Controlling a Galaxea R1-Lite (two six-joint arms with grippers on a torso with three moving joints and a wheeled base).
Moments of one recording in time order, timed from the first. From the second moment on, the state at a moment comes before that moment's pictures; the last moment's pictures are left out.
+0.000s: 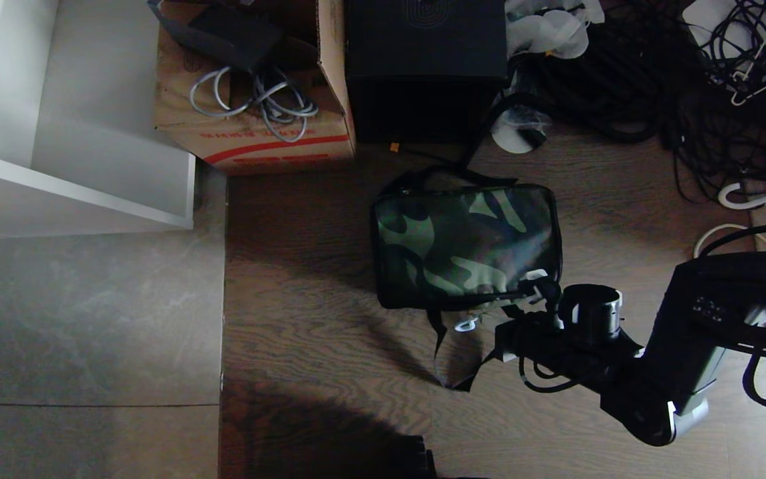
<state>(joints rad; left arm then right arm) 0.00 0.00 0.00 -0.02 0.02 -0.04 0.37 2.25 -0.63 -1.33 0.19 0.08</state>
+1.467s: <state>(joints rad) 0.00 0.00 0.00 -0.02 0.02 -0.04 0.21 2.16 -0.60 -1.21 0.26 -0.05</state>
